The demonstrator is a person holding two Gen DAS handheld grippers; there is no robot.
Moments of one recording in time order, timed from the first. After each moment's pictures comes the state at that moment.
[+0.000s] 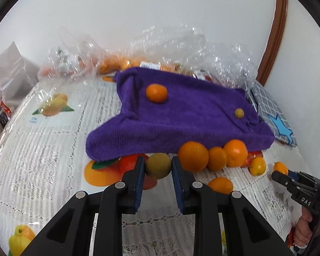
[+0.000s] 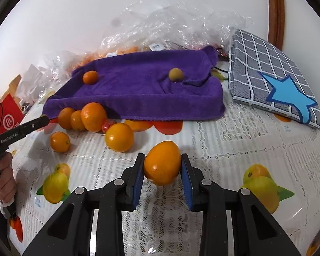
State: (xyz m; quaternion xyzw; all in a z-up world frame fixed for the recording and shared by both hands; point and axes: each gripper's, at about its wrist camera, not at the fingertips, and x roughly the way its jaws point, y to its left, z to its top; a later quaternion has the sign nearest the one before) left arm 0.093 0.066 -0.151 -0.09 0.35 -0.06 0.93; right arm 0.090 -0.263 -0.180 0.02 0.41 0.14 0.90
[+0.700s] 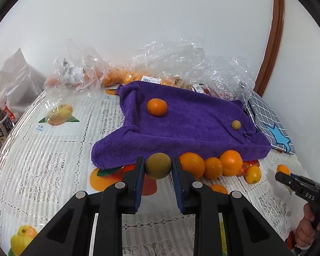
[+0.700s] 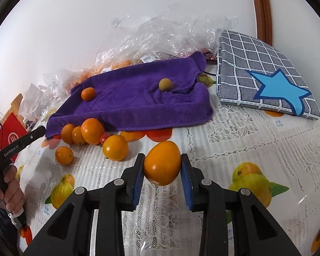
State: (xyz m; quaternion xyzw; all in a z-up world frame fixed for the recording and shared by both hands) left arm 0.083 0.068 -0.141 -0.09 0.32 -0.05 0.94; right arm 0.088 -0.283 -0.172 0.07 0.39 0.13 0.91
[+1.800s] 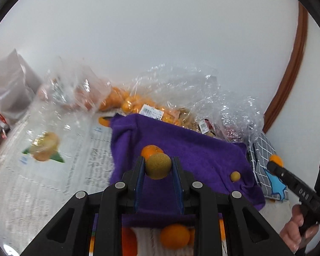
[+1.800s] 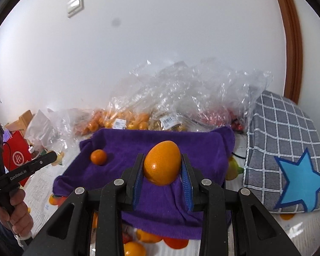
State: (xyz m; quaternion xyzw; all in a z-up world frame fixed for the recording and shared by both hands) left arm 0.167 0.071 -0.103 -0.17 0.30 -0.03 0.94; right arm 0.193 -0.246 -0.097 0.05 0.30 0.18 0.93
